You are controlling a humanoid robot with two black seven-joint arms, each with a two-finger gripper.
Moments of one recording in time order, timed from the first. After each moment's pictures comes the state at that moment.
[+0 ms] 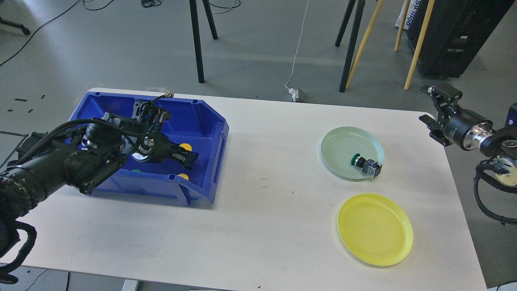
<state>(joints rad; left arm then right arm) -0.94 0.32 -0.29 -0.64 1.92 -0.49 -0.33 0.80 -0.56 0.38 0.53 -0.46 0.34 0.31</state>
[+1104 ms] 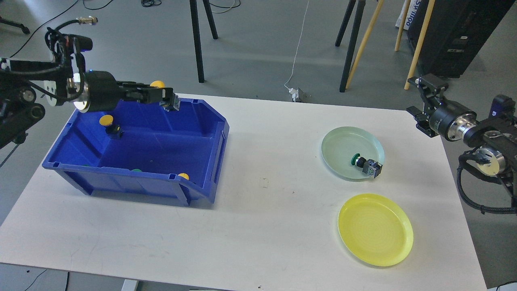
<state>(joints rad) -1.07 0.77 -0.45 -1.06 1.47 -0.49 -0.40 0.86 -0.46 0.39 0.47 -0.46 0.32 0.31</state>
